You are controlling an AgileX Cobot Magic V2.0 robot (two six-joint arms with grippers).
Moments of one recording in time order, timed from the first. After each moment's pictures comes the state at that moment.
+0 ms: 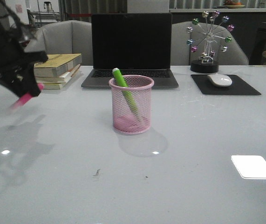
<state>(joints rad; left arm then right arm) -0.09 2.17 -1.87 -0.39 1.02 0.19 -0.07 0.76 -0.61 0.08 0.47 -0.11</state>
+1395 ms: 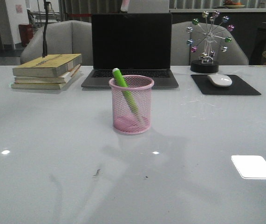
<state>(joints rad) -0.45 2.17 -2.22 -0.52 0.47 0.38 -0.07 0.76 -0.61 0.08 0.47 -0.11</state>
